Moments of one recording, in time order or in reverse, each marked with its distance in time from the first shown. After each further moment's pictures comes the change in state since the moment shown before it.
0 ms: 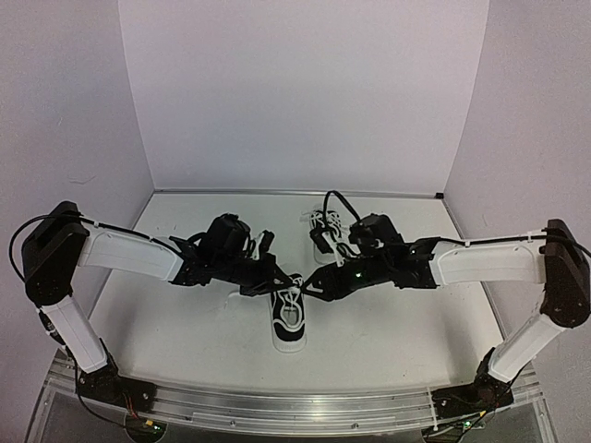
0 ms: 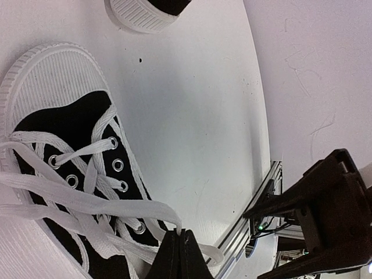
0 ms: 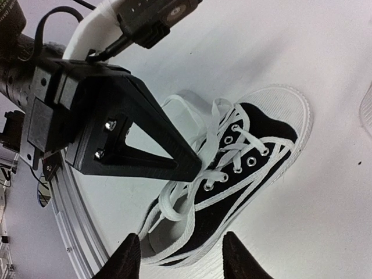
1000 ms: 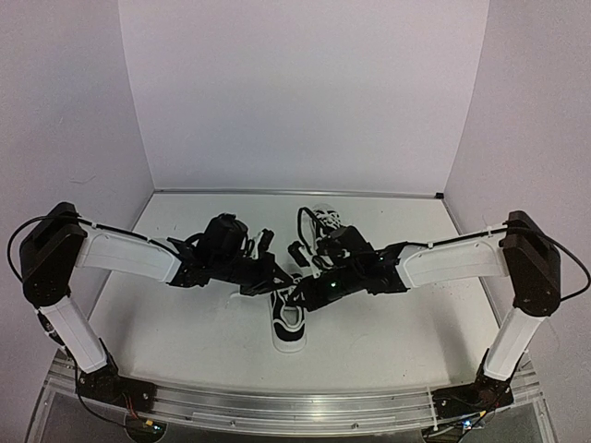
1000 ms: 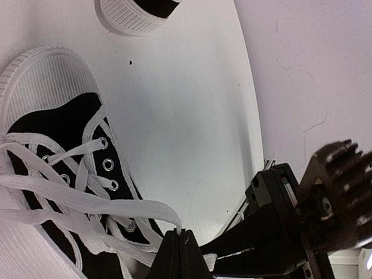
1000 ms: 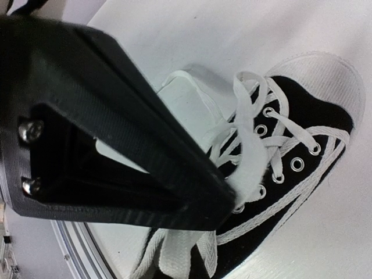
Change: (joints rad) left arm 0.000 -0.013 -0.019 0.042 0.014 -0.009; right arm 0.060 0.199 0.107 0.006 0.007 0.057
